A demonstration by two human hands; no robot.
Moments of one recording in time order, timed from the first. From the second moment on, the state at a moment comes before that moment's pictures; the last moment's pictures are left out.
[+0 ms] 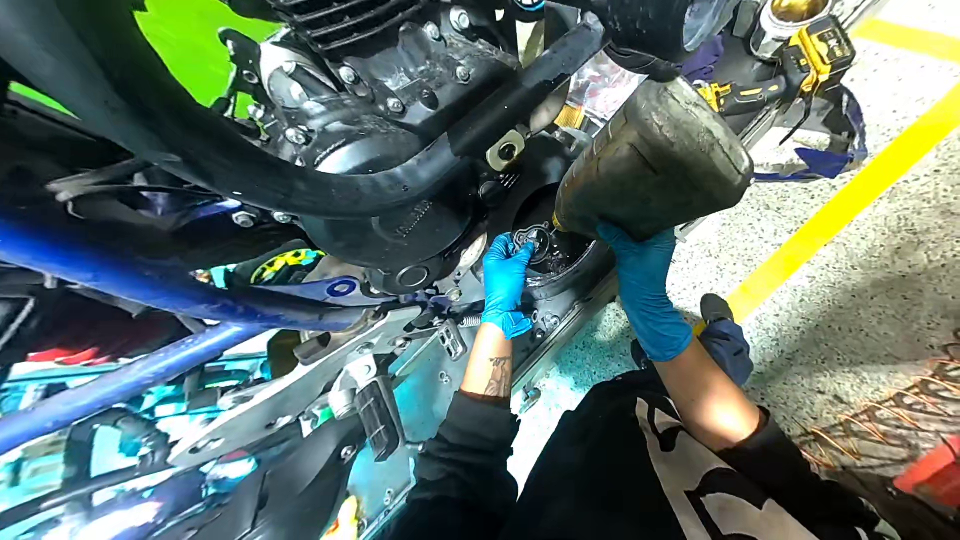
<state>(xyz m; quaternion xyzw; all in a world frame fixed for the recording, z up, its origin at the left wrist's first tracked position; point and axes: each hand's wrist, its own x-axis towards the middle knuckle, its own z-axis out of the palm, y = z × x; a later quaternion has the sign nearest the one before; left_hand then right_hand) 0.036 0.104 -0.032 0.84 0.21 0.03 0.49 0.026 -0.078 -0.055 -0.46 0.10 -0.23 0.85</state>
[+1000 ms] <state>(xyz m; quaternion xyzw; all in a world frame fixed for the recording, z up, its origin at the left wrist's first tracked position) 0.032 0.100 -0.024 0.81 0.27 0.02 0.52 0.015 -0.066 -0.052 -0.43 0.02 -0.26 0.87</state>
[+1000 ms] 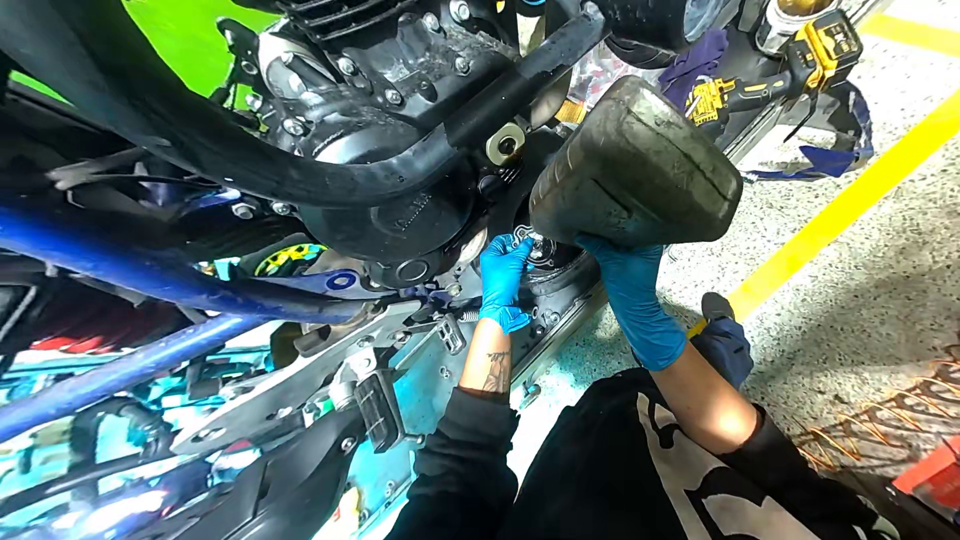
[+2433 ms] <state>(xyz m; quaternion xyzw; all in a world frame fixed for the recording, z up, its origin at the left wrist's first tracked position) 0.030 0.102 -0.030 0.83 0.26 0.04 0.49 0.017 -0.078 -0.054 -0.41 0.03 -0.24 0.88</state>
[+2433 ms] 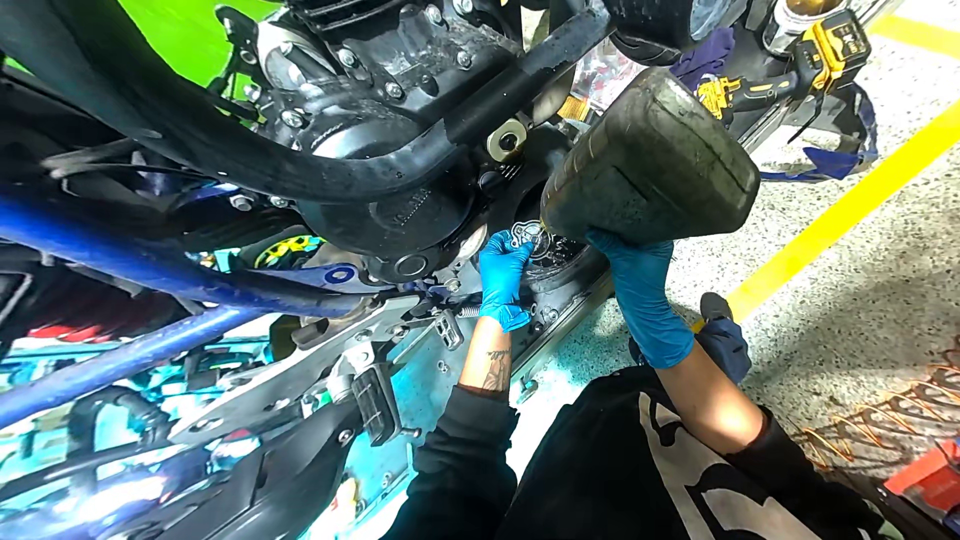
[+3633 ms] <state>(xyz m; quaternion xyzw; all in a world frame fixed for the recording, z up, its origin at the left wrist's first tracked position) 0.023 0.098 -0.027 0.88 0.21 0.10 0.41 -0.001 -0.076 -0.059 -0.51 0.04 -0.26 0.82</state>
